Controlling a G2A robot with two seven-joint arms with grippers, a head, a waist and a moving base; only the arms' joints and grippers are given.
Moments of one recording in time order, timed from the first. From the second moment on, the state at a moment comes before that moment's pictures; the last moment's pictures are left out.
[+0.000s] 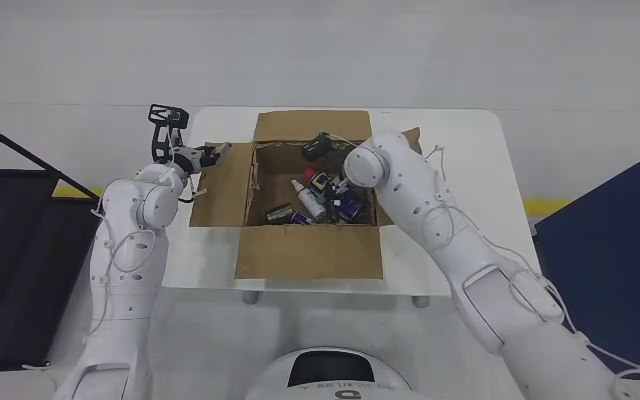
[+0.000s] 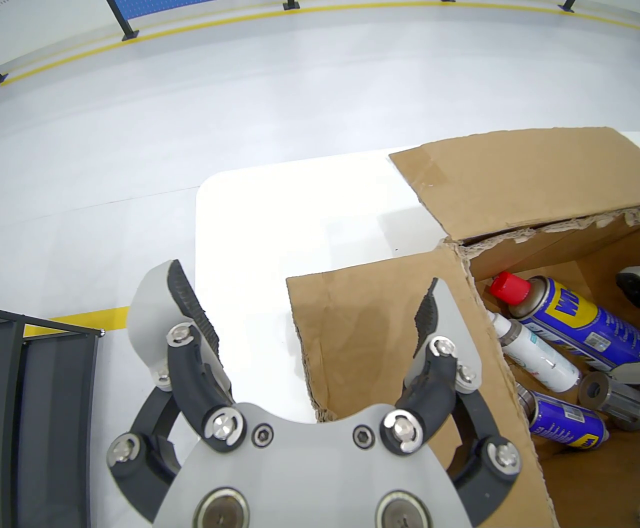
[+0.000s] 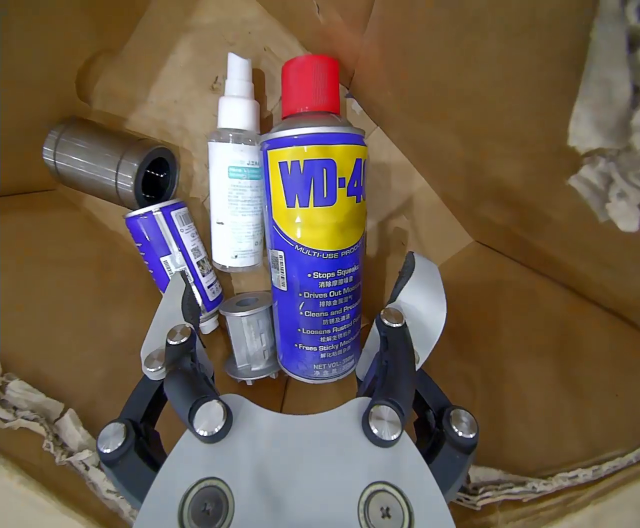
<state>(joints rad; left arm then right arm) 1.18 -1.26 -1.54 -1.48 1.21 -0.20 -0.61 -0.64 -1.50 0.80 -0.94 -0.93 -0.19 1.22</state>
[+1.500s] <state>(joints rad) 1.18 -1.26 -1.54 -1.48 1.21 -0.20 -0.61 -0.44 -1.72 0.60 -0.36 -0.86 -0.30 1.01</state>
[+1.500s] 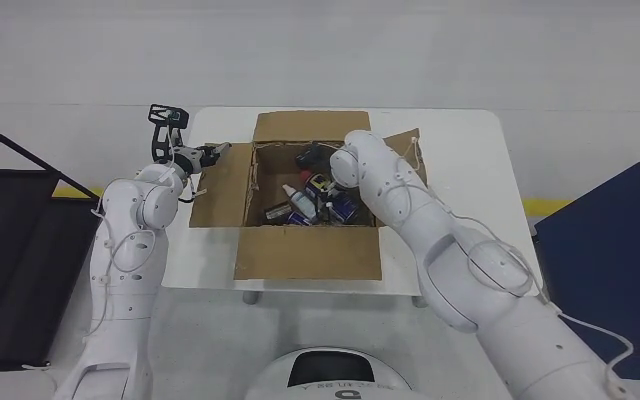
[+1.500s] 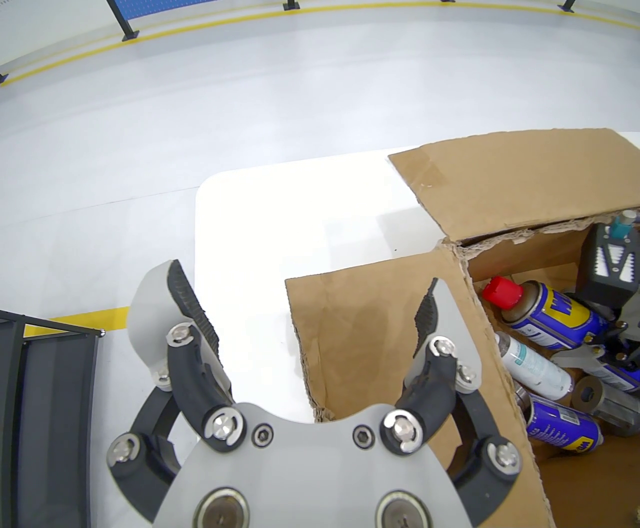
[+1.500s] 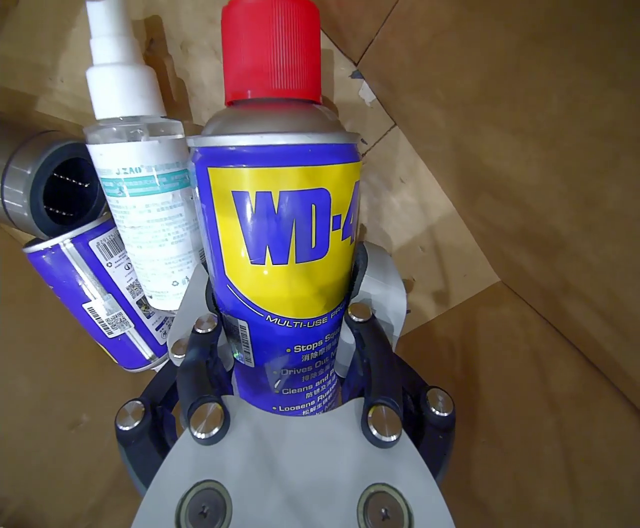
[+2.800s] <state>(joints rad) 1.18 -1.26 -1.54 -1.48 1.21 -0.20 -0.61 -1.33 -1.35 1.36 -1.89 -1.20 -0.61 0.40</state>
